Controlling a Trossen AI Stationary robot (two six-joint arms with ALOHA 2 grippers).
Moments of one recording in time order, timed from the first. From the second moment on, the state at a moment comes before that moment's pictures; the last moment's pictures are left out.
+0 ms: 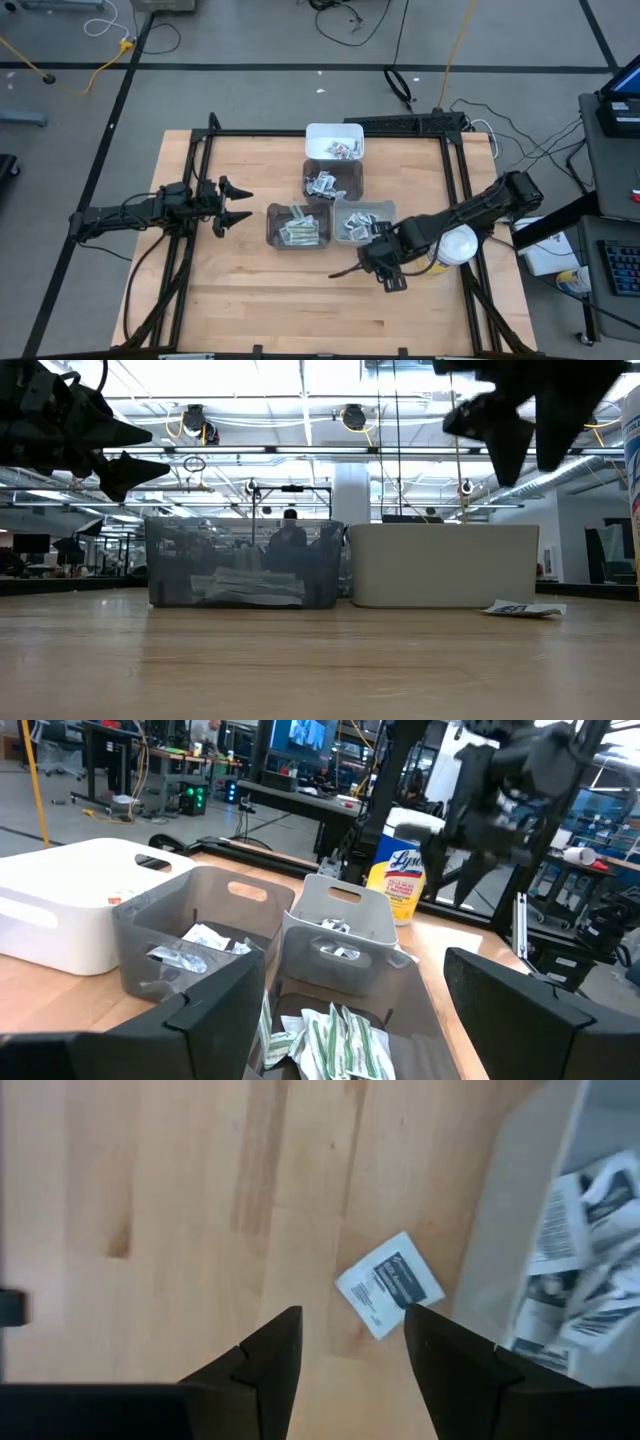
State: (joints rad) left arm 0.14 0.07 0.02 0.06 0.08 -0.25; right arm 0.37 1.62 1.31 -1.04 -0.02 0.23
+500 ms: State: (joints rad) left arm 0.14 0.07 0.02 0.06 0.08 -0.25; right arm 0.41 1.70 1.06 -0.76 -0.02 0.28
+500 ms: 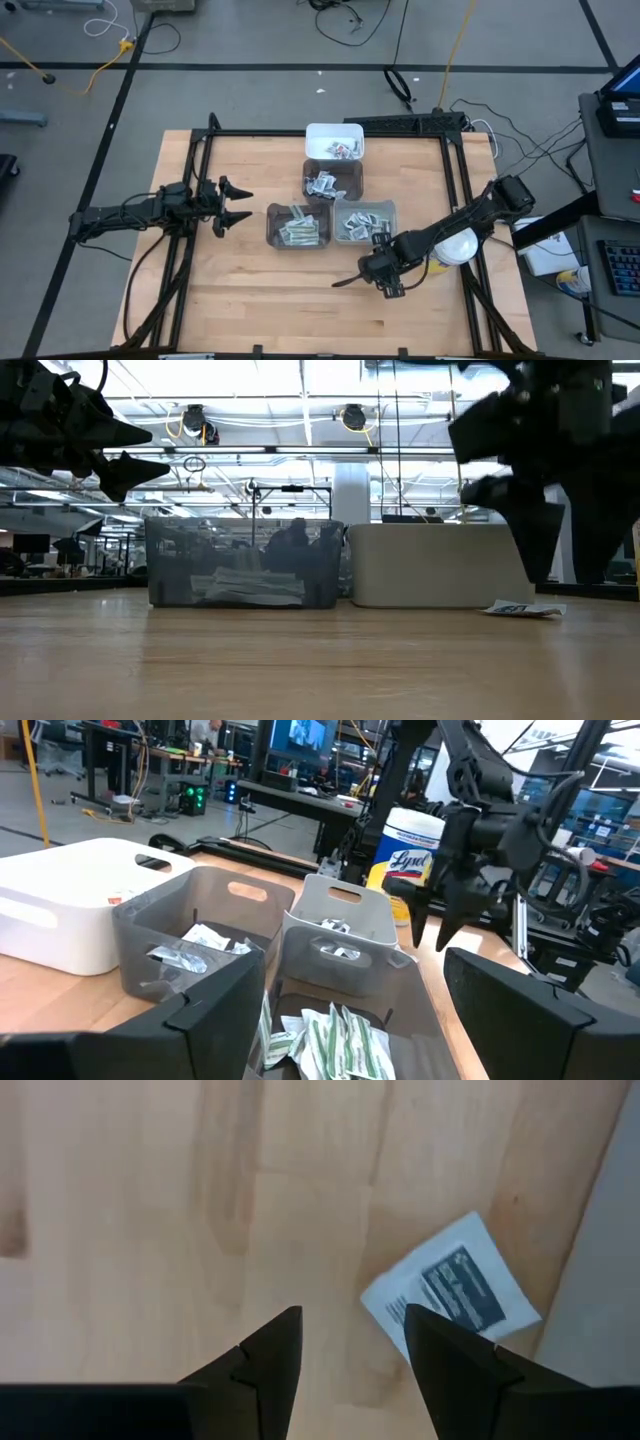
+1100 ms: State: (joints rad) left arm 0.14 0.07 0.02 0.06 0.08 -0.25; right arm 0.43 1.78 1.02 -0.67 0.07 0.24
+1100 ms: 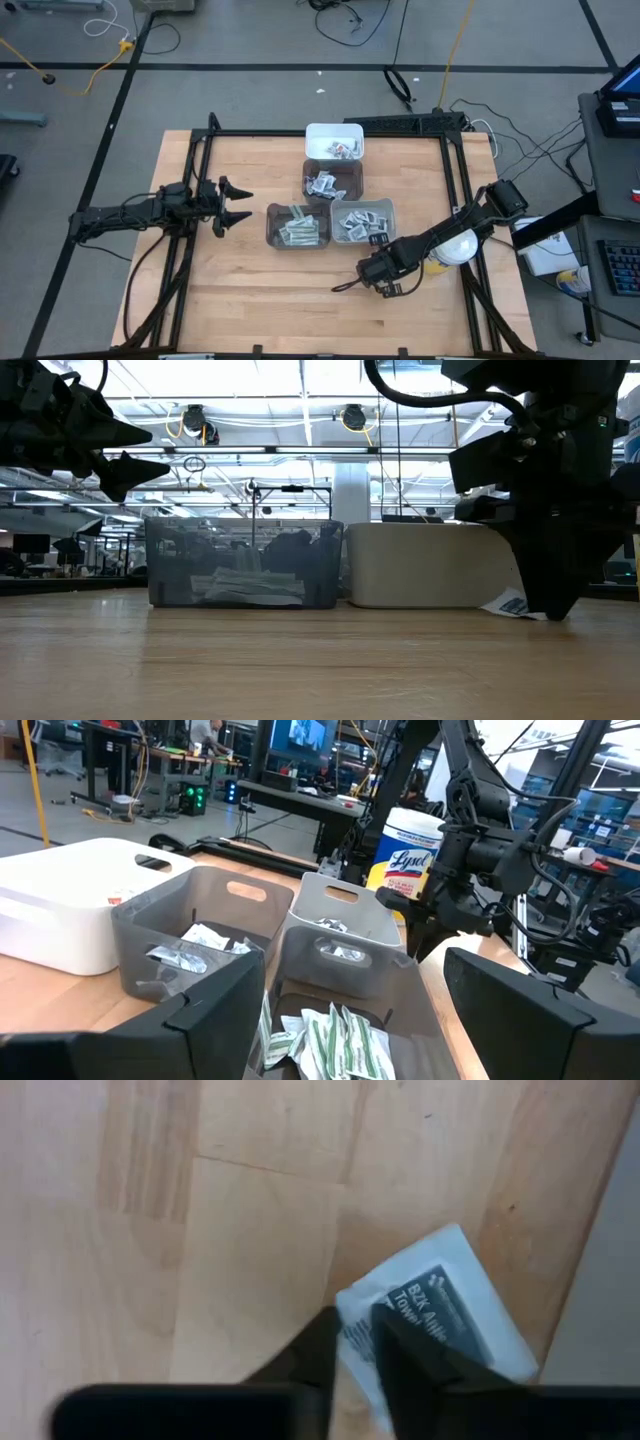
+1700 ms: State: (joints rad) left arm 0.14 0.07 0.02 0.06 0.08 -0.25; right arm 0.45 1.68 1.19 -1.01 0.10 0.24
